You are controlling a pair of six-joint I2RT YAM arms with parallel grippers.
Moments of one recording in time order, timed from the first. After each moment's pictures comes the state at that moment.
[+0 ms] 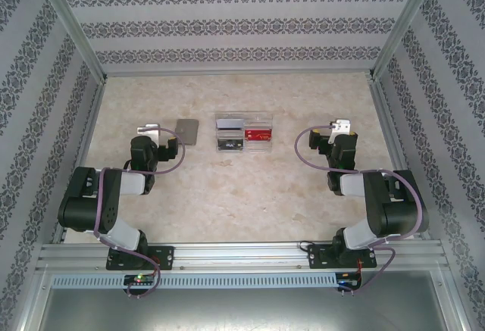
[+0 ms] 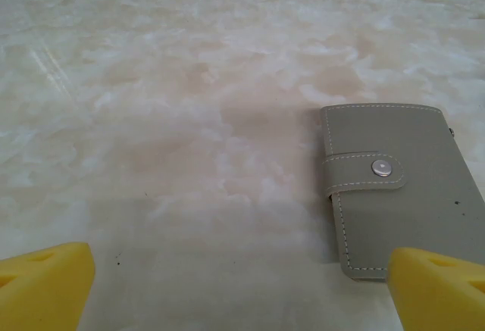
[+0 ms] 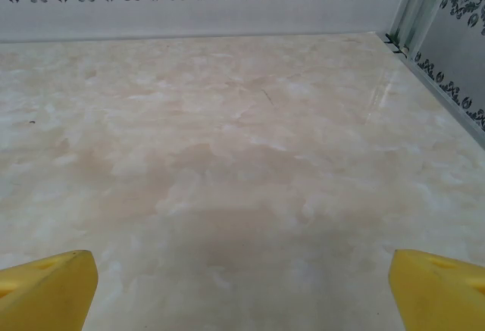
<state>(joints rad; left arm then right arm) -0.02 1.55 0.41 0.69 -0.08 -0.03 0.03 1.51 0.37 0.80 0.13 0.05</state>
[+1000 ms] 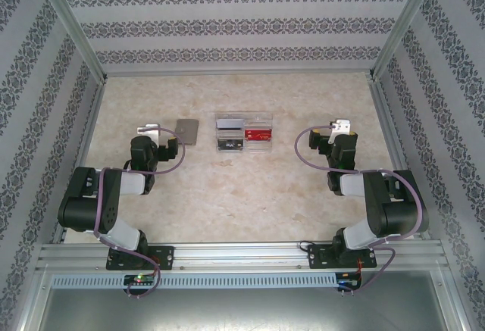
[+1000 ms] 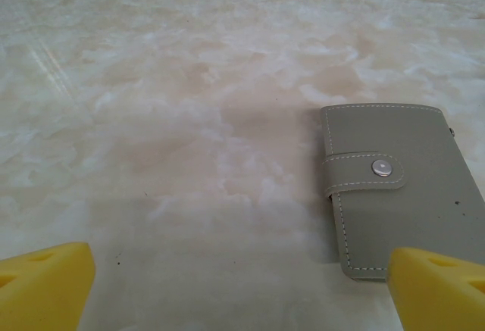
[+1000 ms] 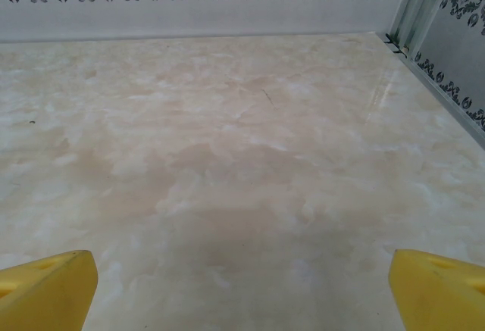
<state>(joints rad) -0.02 1.55 0.41 0.69 -0.08 -0.03 0.03 1.51 0.37 0.80 0.13 0.05</state>
